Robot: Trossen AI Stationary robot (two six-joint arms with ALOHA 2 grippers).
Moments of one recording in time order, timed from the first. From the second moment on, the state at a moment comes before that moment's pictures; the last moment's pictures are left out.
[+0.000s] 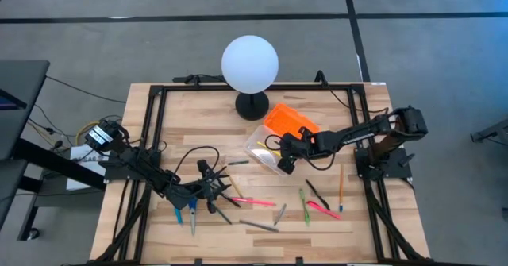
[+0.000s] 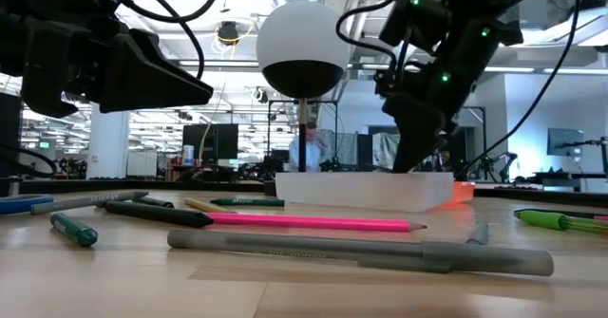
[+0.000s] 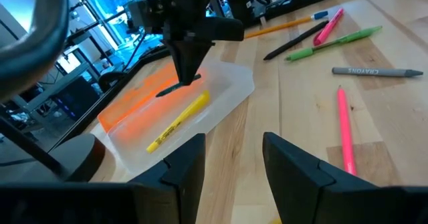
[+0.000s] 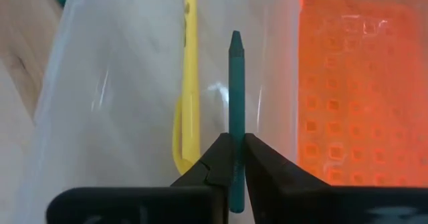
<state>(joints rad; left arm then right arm) -0.64 1.64 0.40 0.93 -0.92 0.13 0.06 1.61 0.84 -0.35 0.36 0.45</state>
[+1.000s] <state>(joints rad) -0.53 1.64 0.40 0.83 -0.70 -0.16 0.56 1.39 0.76 -0.20 0.71 0.00</state>
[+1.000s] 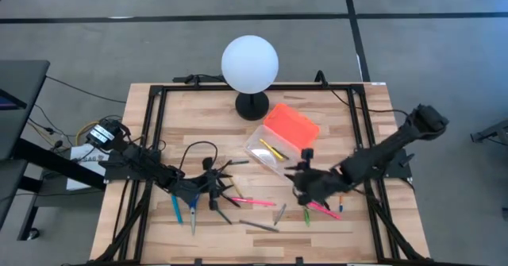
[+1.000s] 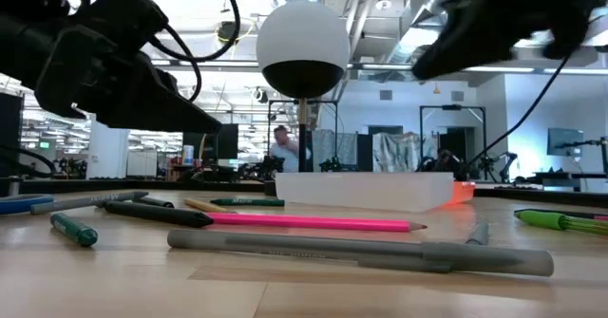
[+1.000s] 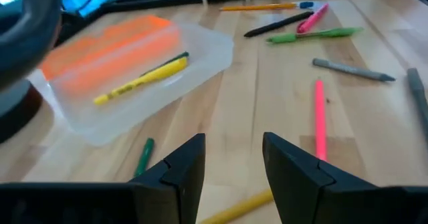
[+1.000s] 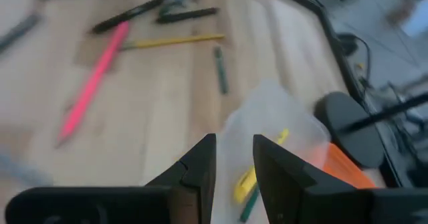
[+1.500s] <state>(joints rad) -0.31 1.63 0.51 0.53 -0.45 -0.07 0.75 1.29 0.62 -0.01 0.71 0.02</state>
